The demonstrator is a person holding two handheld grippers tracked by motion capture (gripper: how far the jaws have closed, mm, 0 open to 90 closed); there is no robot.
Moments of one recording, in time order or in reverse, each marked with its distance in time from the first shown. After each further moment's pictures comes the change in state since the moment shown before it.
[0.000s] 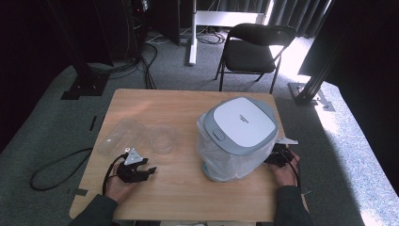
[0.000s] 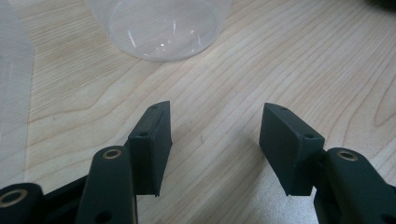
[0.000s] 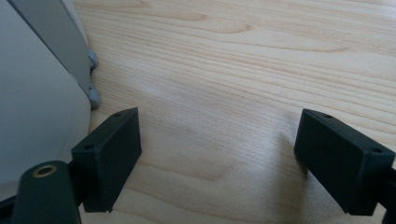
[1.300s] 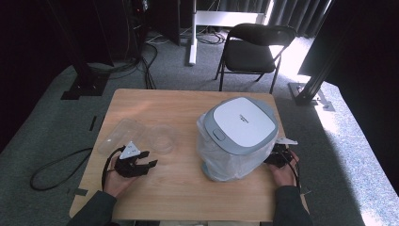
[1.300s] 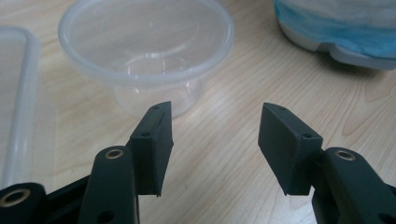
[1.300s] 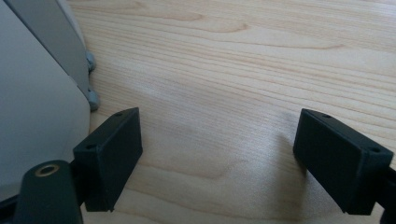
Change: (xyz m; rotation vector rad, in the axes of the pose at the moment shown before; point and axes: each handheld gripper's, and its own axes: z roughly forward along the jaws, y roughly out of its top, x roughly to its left) left arm -0.004 0.037 -0.029 -0.096 -0.040 -0.004; right arm 0.002 0.000 0.000 -0.001 -0.015 0.015
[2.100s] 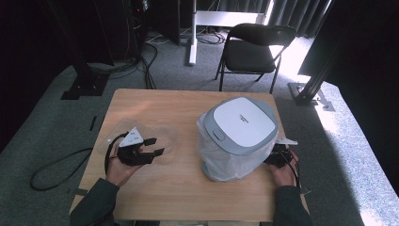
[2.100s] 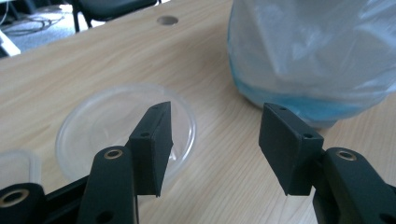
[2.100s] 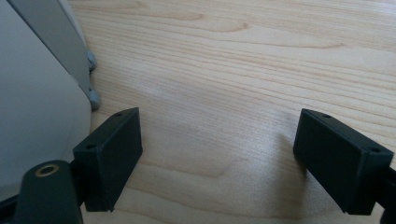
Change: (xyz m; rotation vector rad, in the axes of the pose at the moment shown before) left arm -0.010 0.059 -0.016 -0.100 -0.089 0.084; right arm 0.000 0.000 0.000 0.000 -0.002 -0.001
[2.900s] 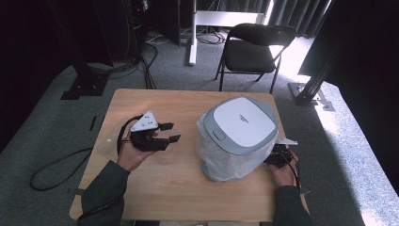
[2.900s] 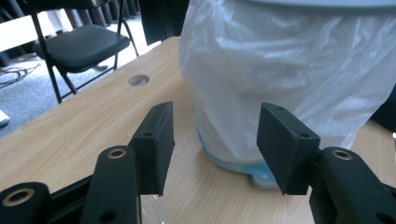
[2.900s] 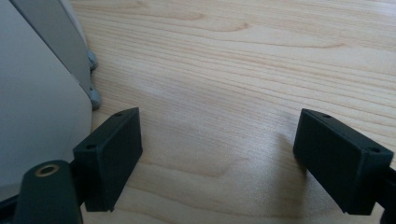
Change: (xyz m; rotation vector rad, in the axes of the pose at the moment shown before) left arm -0.020 0.079 0.007 -0.079 -0.097 0.125; right arm 0.000 0.000 0.000 -0.001 0.002 0.001
